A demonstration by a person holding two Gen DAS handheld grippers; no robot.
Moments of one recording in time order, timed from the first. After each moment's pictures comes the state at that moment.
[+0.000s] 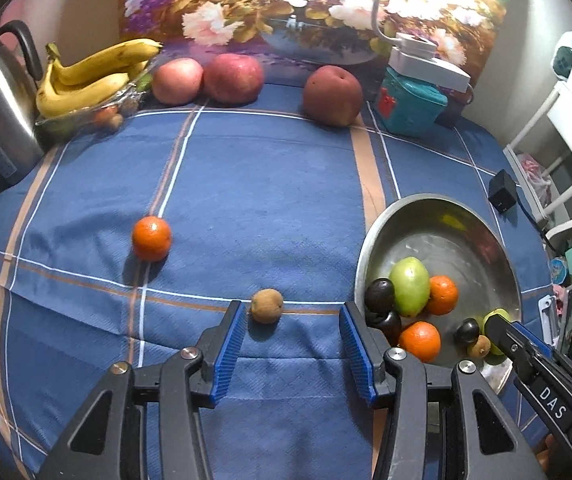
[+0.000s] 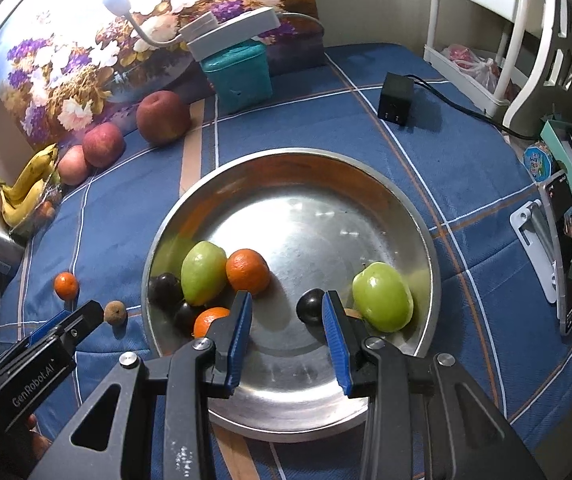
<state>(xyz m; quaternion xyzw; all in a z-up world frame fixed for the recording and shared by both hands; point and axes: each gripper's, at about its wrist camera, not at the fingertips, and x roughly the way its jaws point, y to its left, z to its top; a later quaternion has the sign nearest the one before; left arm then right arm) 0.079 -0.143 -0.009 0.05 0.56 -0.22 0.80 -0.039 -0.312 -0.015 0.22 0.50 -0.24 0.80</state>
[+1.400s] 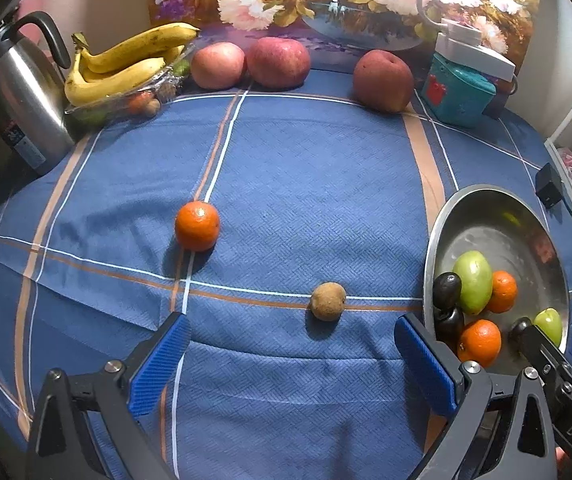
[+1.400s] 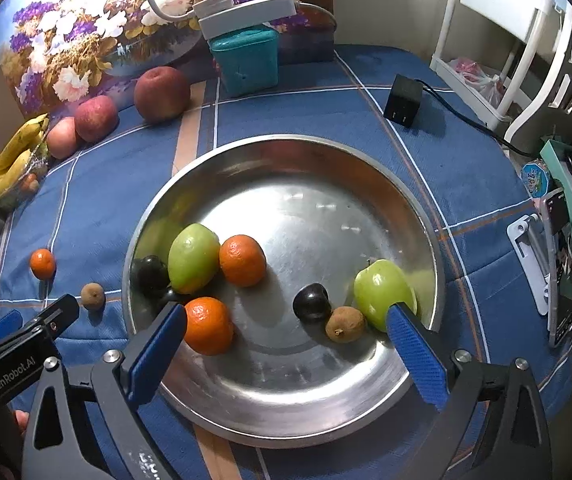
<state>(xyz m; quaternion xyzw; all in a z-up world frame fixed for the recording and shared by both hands) 0.086 -0.127 -0.034 0.09 0.56 -0.16 0.81 -0.031 -0.303 -0.028 0.17 0.52 -0.25 0.80</state>
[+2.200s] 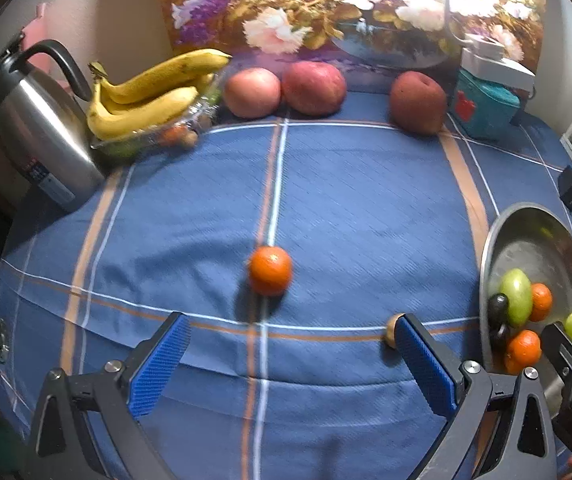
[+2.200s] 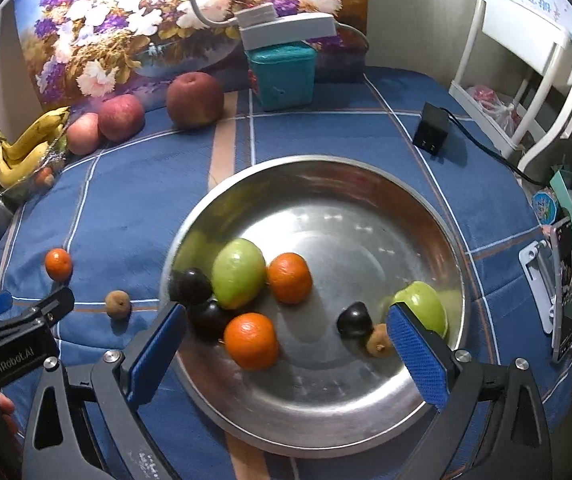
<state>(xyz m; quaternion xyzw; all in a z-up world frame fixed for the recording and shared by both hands) 0.118 -0.096 -0.019 0.14 0.53 -0.15 0.82 -0.008 -0.277 -0.020 0.14 0.51 -0.24 0.82</state>
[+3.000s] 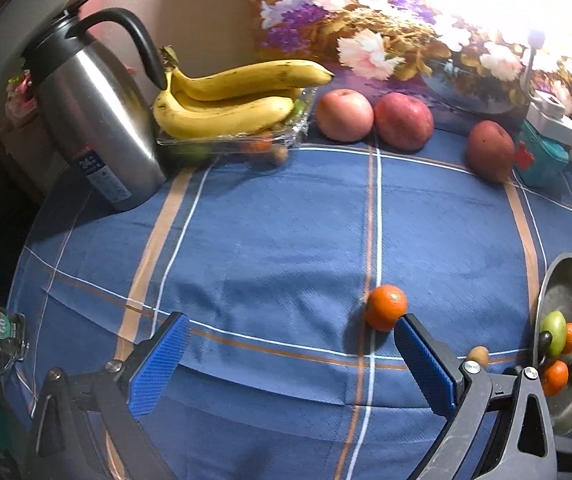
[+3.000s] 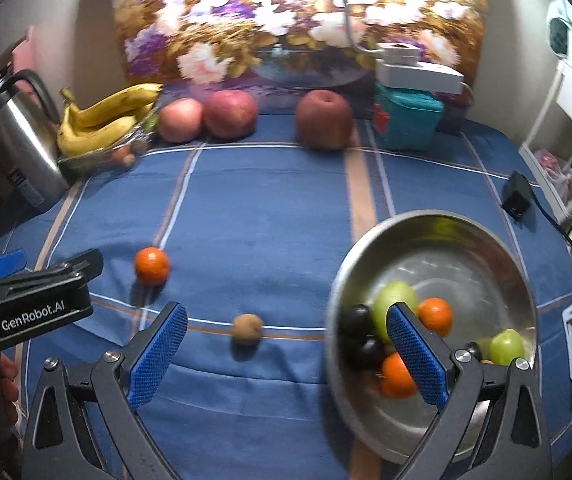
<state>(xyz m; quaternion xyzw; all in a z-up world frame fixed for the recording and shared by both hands) 0.161 -0.027 -0.007 0.11 0.52 -0.10 0.84 0.057 -0.182 -0.008 0.09 0.50 -0.15 0.85</state>
